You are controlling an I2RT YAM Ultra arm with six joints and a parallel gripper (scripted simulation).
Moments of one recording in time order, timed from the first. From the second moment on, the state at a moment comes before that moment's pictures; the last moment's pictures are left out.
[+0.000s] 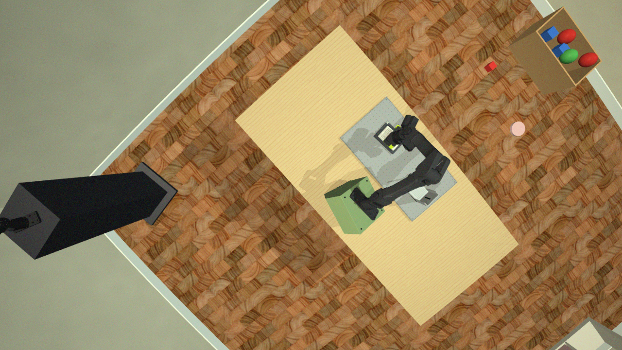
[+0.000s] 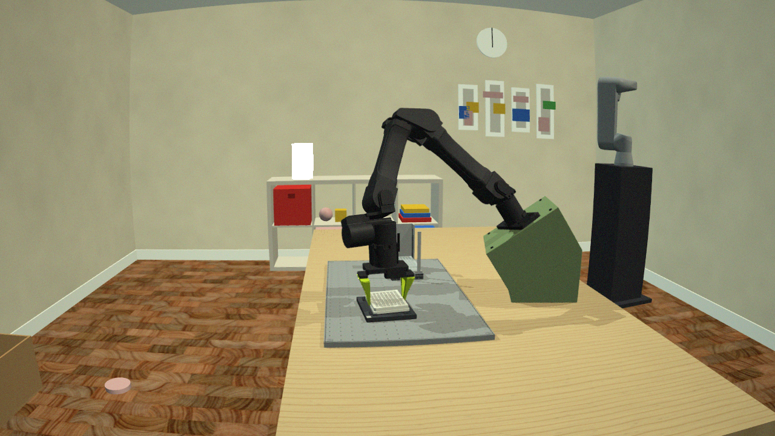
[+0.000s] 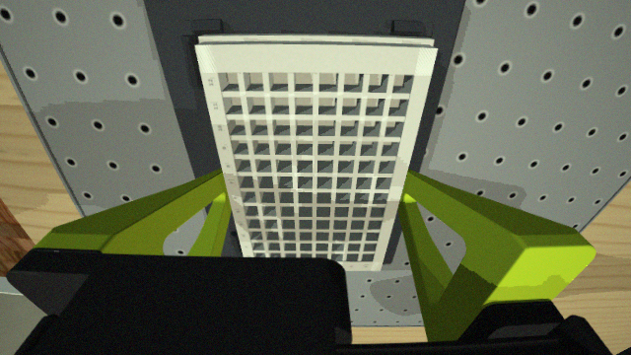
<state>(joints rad) 0.38 1.89 1.24 -0.49 0.37 1.85</state>
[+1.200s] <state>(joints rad) 0.37 1.89 1.25 -0.46 0.37 1.84</state>
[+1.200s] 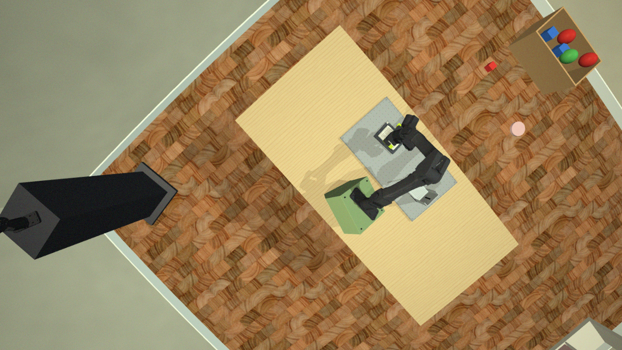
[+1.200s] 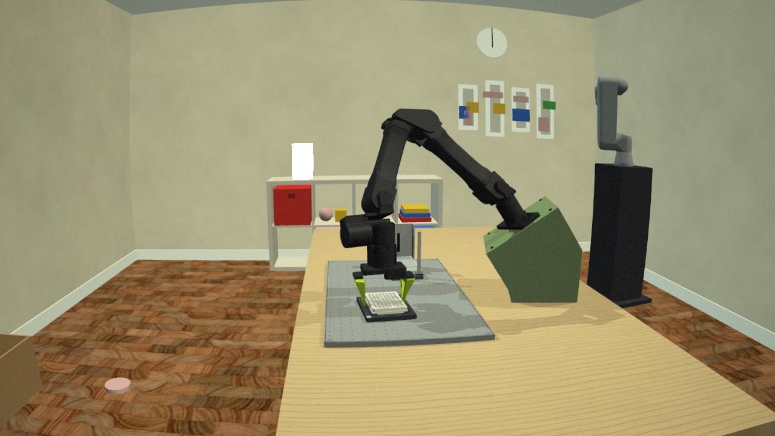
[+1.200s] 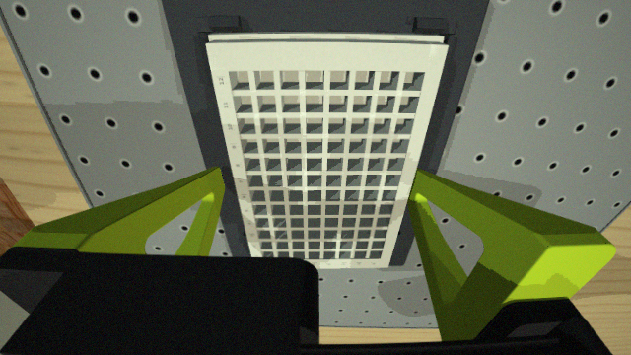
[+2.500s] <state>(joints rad) 0.43 1.75 1.29 -0.63 0.39 1.89</state>
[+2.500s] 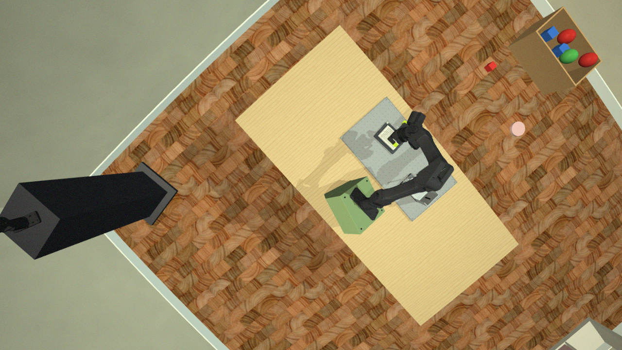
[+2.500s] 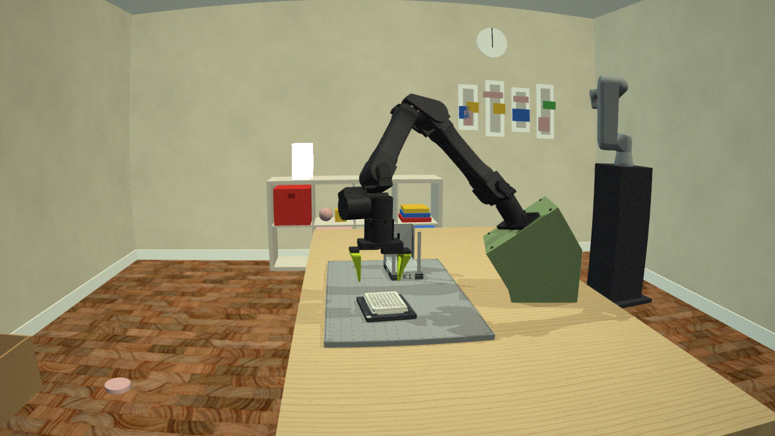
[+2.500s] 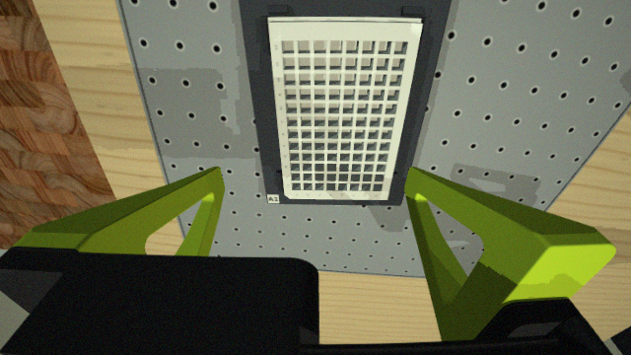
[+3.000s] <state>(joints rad) 0.48 1.68 1.33 -0.76 0.41 1.93</state>
